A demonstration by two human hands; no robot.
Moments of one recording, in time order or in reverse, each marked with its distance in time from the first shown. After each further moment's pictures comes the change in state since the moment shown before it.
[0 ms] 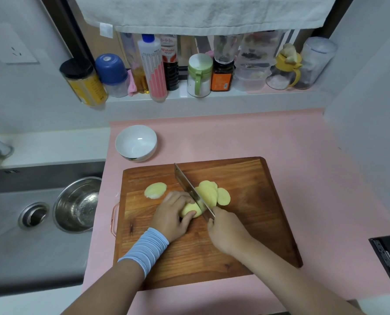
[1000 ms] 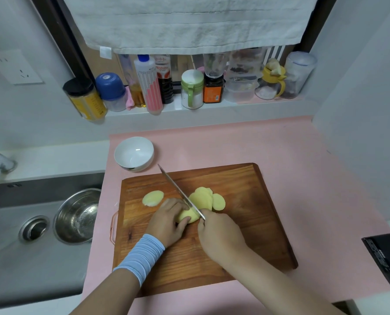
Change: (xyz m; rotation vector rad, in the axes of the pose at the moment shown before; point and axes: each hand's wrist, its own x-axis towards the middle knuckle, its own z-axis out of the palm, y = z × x) left_hand -0.003 0.005 -0.007 0.078 -0.055 -0.060; right_hand -0.038 -0.027 -0.014 -0.099 0.164 -0.111
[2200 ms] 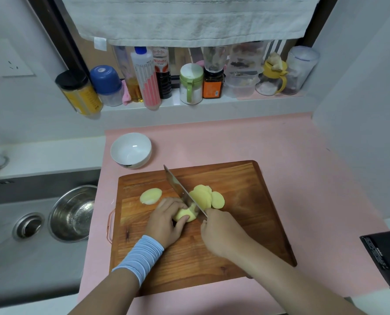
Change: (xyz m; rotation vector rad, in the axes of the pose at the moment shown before) left_hand -0.001 -0.001 0.005 -0.084 0.084 0.036; right_hand 0.014 0.002 -0.012 0.021 -0.213 0.125
